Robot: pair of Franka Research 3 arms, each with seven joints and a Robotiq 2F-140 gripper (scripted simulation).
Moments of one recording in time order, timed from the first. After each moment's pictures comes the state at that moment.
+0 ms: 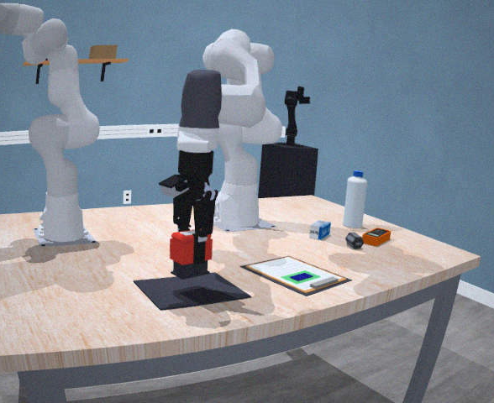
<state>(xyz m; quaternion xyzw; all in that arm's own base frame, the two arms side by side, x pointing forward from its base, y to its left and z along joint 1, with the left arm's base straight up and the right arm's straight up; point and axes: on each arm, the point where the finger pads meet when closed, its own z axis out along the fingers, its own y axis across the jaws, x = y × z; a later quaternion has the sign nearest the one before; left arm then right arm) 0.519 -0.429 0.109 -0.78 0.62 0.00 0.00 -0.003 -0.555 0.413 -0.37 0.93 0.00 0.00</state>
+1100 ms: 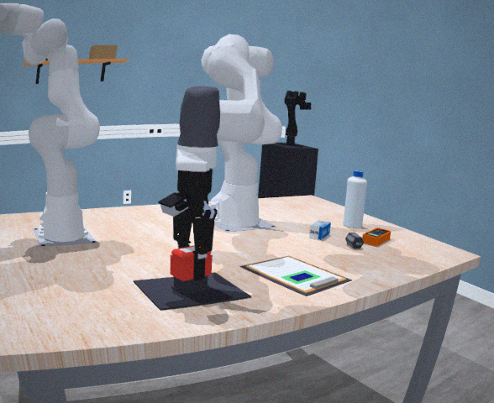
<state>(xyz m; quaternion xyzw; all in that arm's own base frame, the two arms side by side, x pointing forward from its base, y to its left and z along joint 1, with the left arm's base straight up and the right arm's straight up) 0.516 -0.427 0.069 -0.78 0.62 0.01 0.00 -0.003 -0.555 0.413 -0.37 0.93 0.00 0.00</state>
